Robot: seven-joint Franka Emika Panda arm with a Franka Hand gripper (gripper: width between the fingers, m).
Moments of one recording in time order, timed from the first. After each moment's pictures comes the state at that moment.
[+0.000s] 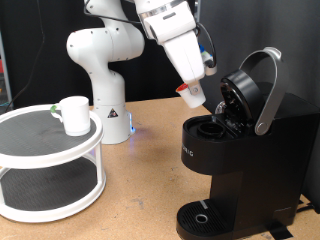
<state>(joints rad) 0.17 -0.22 -0.14 -2.25 0.41 2.14 -0.76</state>
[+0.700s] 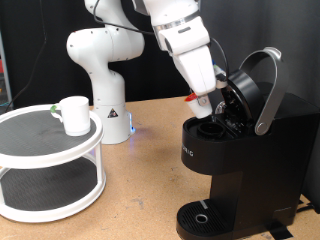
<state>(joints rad) 0.17 -0.20 -0.07 -2.30 0.38 2.23 -0.72</state>
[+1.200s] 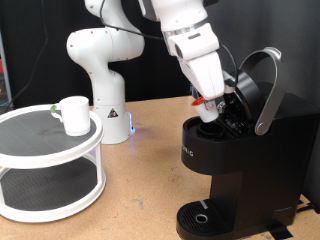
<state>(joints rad) 0.17 -0.19 -0.03 -2.32 0.38 2.27 -0.70</state>
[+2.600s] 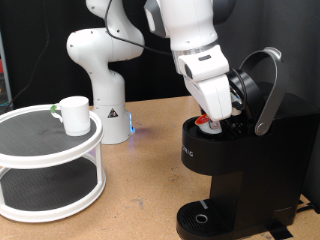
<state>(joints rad) 0.17 -0.10 -0.01 -2.30 0.32 2.33 -0.68</state>
